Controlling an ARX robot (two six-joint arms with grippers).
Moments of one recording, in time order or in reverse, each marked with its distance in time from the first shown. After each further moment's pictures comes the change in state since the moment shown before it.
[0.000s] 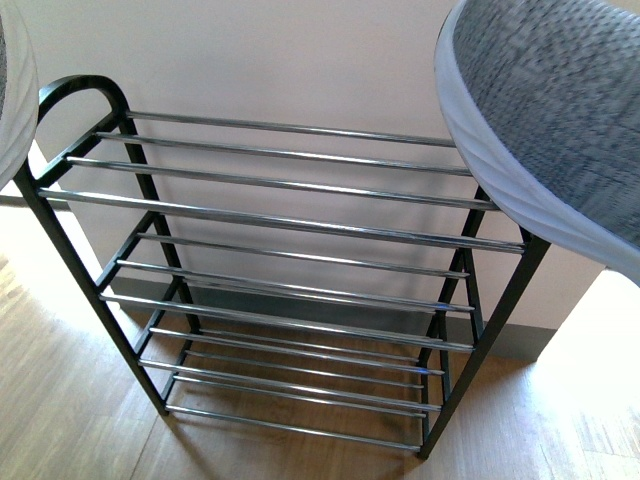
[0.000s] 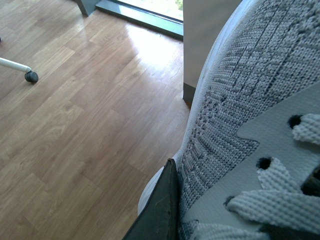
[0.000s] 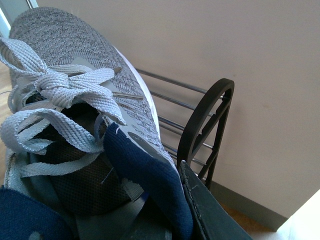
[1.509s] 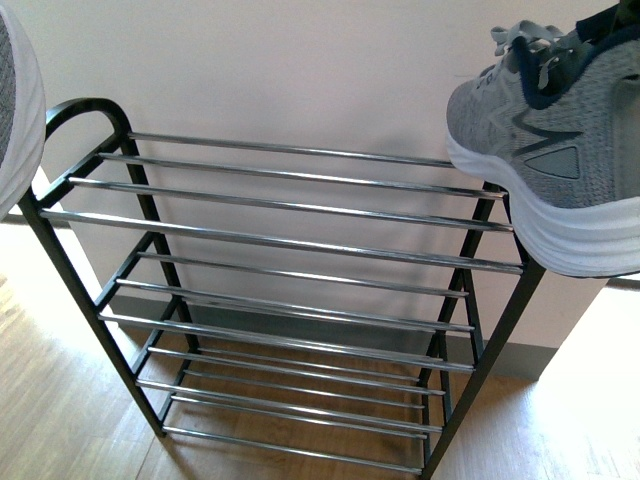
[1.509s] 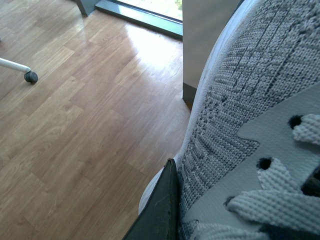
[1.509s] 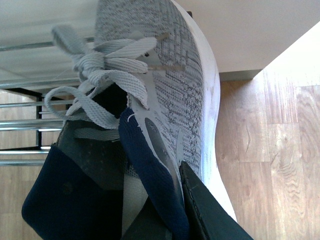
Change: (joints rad) left arm 0.000 0.000 0.000 0.000 0.000 0.000; right arm 0.510 0.807 1.112 -0.961 0.816 0.559
